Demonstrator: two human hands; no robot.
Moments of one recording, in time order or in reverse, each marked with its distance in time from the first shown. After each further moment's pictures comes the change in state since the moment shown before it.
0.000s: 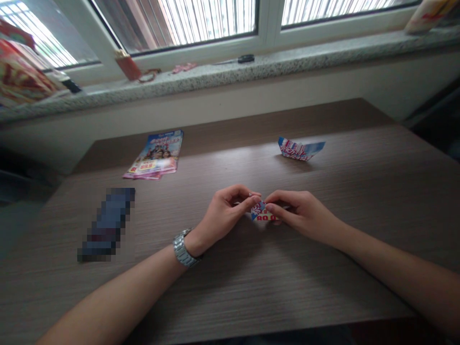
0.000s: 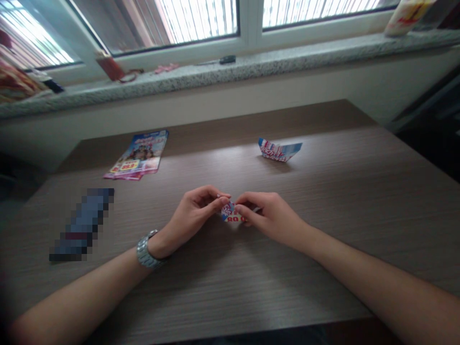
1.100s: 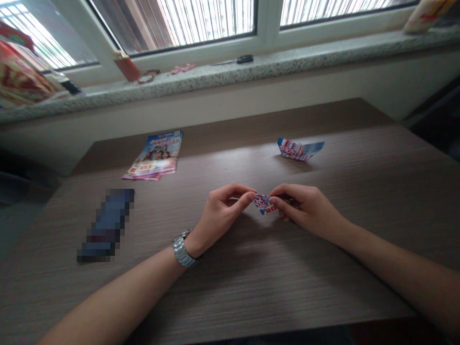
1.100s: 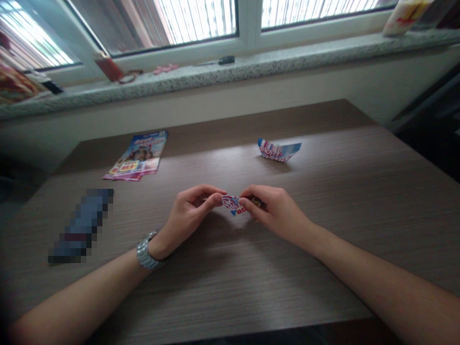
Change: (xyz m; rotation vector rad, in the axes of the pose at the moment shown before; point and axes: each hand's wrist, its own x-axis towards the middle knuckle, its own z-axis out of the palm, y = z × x) left_hand -0.003 0.000 -0.004 0.163 0.085 0.102; right_hand 0.000 0.002 -0.011 -0.267 0.135 -0.089
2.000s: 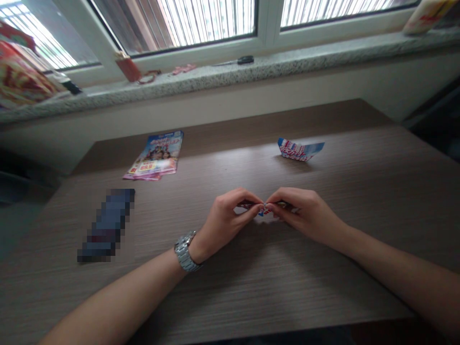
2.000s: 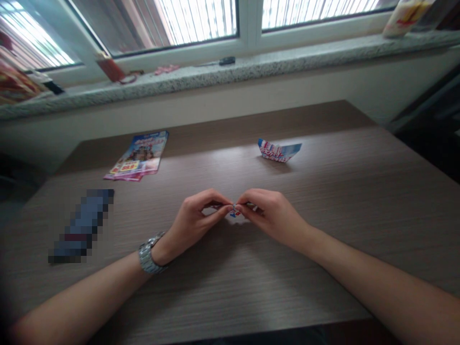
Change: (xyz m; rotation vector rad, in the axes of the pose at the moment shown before) left_hand -0.004 0.004 0.006 0.257 -0.099 0.223; right_hand -0.001 -0.006 0.004 -0.106 0.063 -0.228
